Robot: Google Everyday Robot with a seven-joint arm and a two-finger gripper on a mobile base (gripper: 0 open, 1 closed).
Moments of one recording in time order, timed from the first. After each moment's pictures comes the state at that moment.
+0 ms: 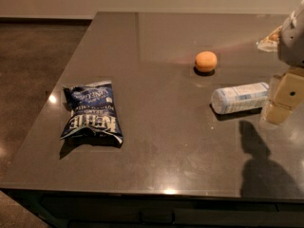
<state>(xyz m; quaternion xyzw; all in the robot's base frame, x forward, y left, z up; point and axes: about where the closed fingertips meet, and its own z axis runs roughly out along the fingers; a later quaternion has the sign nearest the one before) 0.438 -0.217 0.976 -0.60 0.78 -0.03 0.16</state>
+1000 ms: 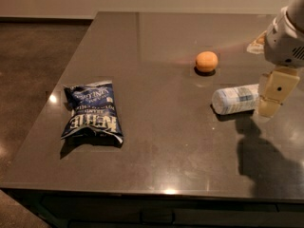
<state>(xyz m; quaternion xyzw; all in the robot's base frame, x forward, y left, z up) 0.474 -0.223 0.950 -0.63 0.77 -0.03 0.14</state>
